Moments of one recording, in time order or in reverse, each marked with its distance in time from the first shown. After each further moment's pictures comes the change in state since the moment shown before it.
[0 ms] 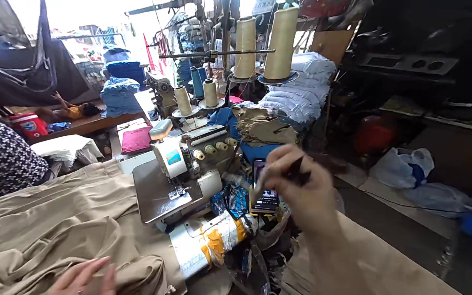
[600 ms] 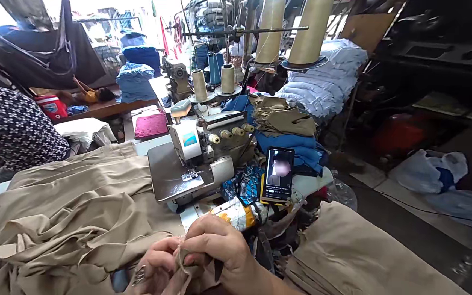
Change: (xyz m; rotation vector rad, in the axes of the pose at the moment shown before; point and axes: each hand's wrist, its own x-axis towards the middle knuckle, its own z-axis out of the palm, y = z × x) left_hand -0.031 0.077 0.034 -0.952 -0.183 -0.362; right_hand -0.090 -0.005 0.133 0.213 -0.249 -0.147
